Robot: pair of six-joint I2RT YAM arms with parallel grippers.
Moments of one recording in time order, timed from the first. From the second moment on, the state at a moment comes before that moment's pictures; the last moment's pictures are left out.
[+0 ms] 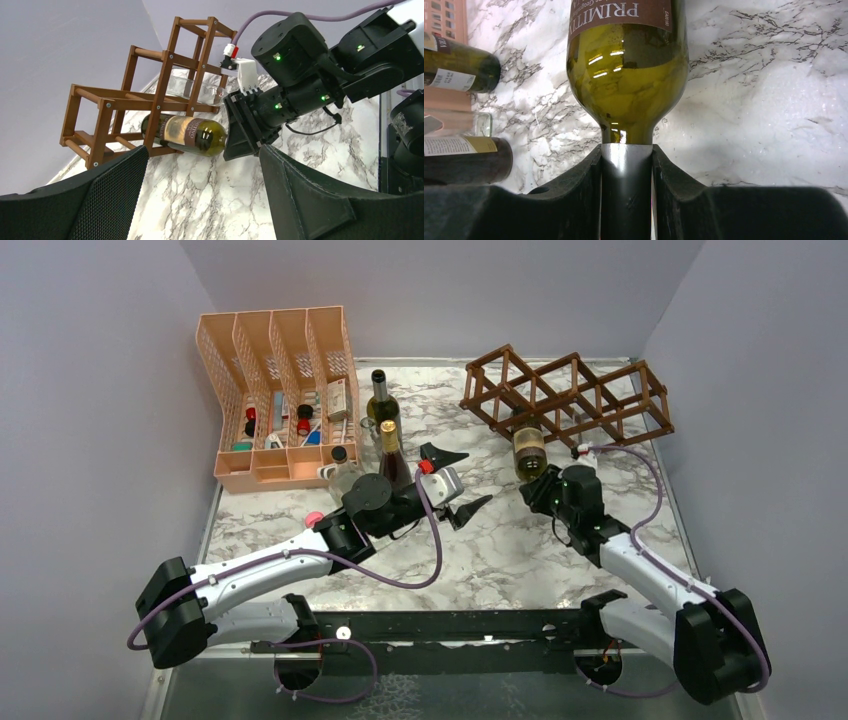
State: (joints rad) left arm -1.02 1.11 0.75 0.49 0.10 0.23; right arm 0.32 1.05 0.41 0.14 0.09 0.62
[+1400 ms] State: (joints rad) left arm -1.05 1.18 0.75 0.49 0.19 0.23; right arm 0.32 0.64 0.76 -0.89 -0.15 0.64
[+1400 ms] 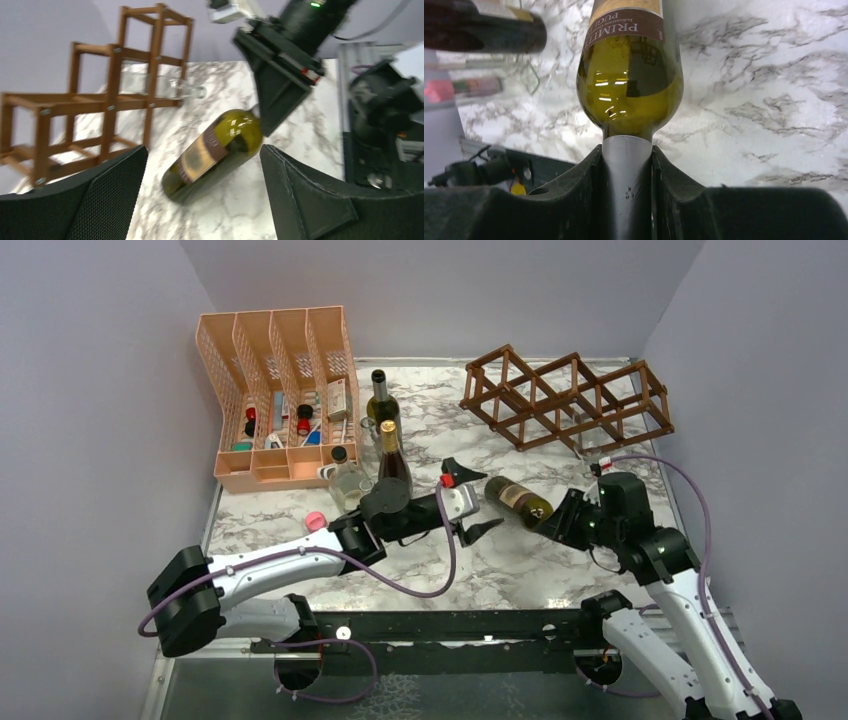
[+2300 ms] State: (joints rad) left arm -1.25 1.61 1.07 0.18 0.32 0.14; right arm 0.32 0.61 0.95 -1.21 -0.41 0.34
